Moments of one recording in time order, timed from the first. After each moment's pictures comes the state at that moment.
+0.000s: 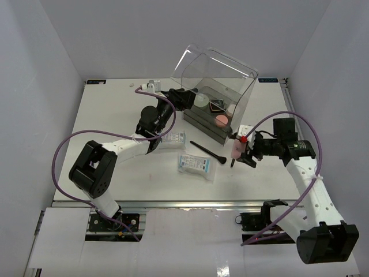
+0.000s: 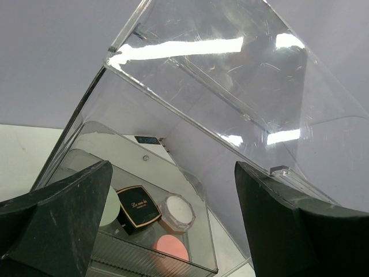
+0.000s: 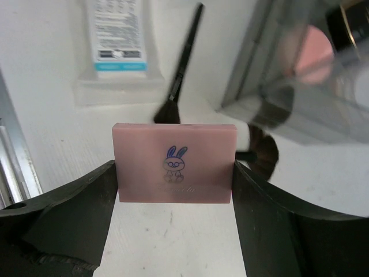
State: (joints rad) left arm -0.59 1.67 0.96 1.06 -0.03 -0.66; right arm 0.06 0.97 0.91 -0.86 -0.80 -1.06
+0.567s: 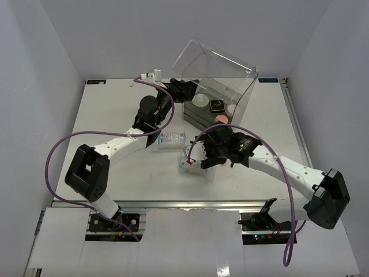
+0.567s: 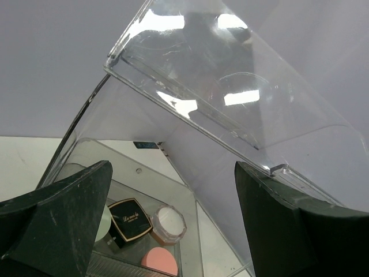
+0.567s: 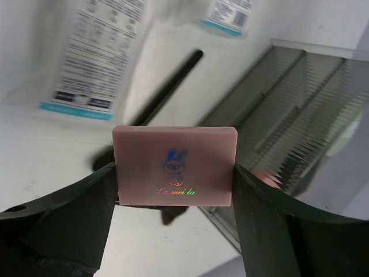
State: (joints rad) left arm -0.58 1.62 1.09 0.86 -0.03 -0.64; right arm 0.85 1.27 1.01 -0.61 -0.06 -1.10
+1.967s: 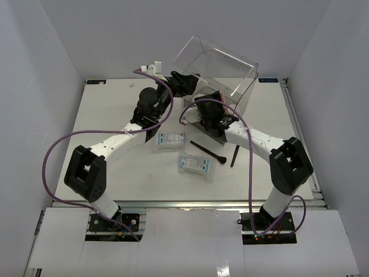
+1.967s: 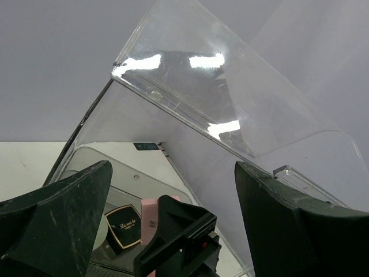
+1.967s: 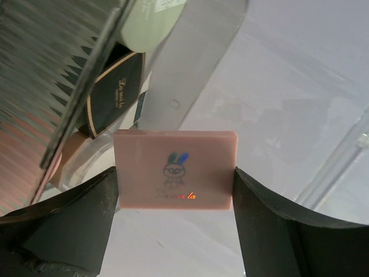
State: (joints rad) left arm -0.58 1.61 1.21 0.70 -0.02 -0.63; right arm 0.71 1.71 1.28 -0.13 0.64 -1.51
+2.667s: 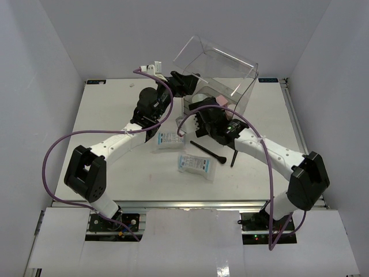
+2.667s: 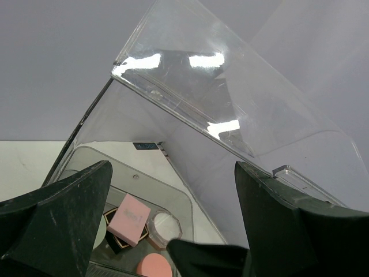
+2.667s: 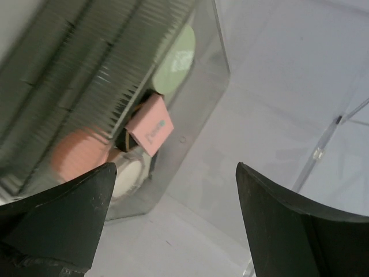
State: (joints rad) left arm -0.58 1.61 1.21 0.70 -0.02 -0.64; right arm 0.80 1.51 1.25 -0.32 0.38 -1.41
